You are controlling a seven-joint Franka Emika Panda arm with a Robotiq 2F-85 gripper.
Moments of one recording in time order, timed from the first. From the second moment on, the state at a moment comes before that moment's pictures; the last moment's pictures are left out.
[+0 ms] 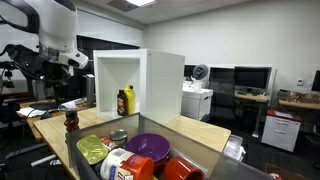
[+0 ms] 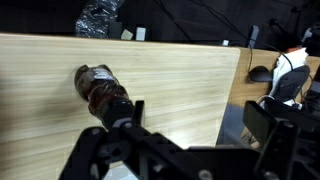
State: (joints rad) arm 2.07 0.89 -2.48 -2.76 0.91 1.53 -0.96
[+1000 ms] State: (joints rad) arm 1.89 1.01 -2.27 -2.77 0.99 1.53 -1.10
